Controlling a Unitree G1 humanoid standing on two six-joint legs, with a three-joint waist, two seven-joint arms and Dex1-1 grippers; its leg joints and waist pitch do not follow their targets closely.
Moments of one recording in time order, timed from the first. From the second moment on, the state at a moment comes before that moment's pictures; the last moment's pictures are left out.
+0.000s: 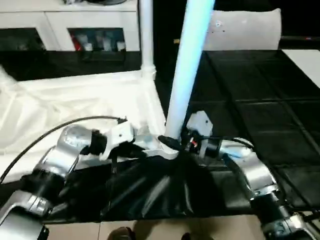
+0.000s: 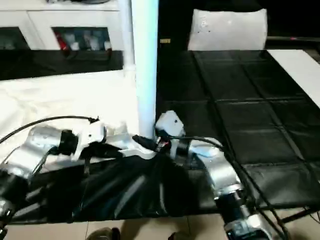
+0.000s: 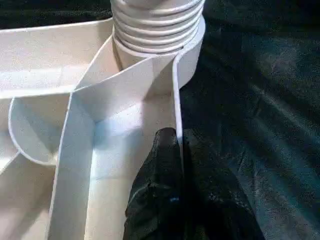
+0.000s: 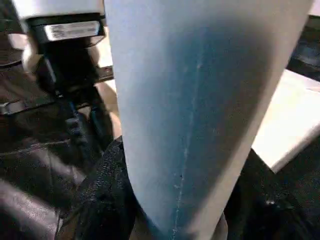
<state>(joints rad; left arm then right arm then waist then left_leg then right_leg) -0.54 0.55 -0.33 0.49 -0.05 0.00 -1.24 -0.37 -0.26 0.25 0.24 0.16 0.07 0.88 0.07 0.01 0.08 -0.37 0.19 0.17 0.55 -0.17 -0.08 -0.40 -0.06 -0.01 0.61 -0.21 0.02</state>
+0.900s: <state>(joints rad) -0.28 0.53 -0.21 0.01 -0.08 0.42 -0.96 -0.44 -0.06 0.21 0.36 0.13 0.06 0.64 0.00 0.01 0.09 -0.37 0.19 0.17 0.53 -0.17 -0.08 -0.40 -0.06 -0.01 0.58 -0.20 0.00</state>
